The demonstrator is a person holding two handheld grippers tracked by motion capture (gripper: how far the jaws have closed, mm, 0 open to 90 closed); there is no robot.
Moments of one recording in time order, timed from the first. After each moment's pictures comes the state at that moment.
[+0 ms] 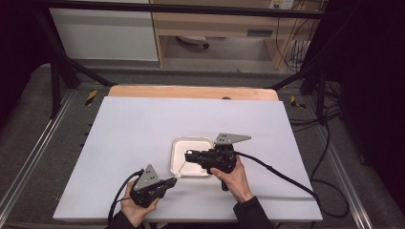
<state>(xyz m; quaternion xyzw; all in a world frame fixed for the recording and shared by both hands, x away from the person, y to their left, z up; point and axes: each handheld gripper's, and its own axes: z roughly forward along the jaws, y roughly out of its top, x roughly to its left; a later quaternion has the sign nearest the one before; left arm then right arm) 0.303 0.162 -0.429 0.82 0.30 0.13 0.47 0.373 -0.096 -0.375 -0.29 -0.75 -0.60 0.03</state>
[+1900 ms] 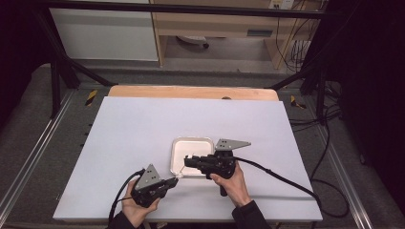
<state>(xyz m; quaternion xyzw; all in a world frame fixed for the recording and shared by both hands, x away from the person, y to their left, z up) 0.302 0.158 -0.425 0.82 0.29 0.13 0.47 0.365 -0.096 -0.390 -0.28 -0.74 -0.61 0.05</state>
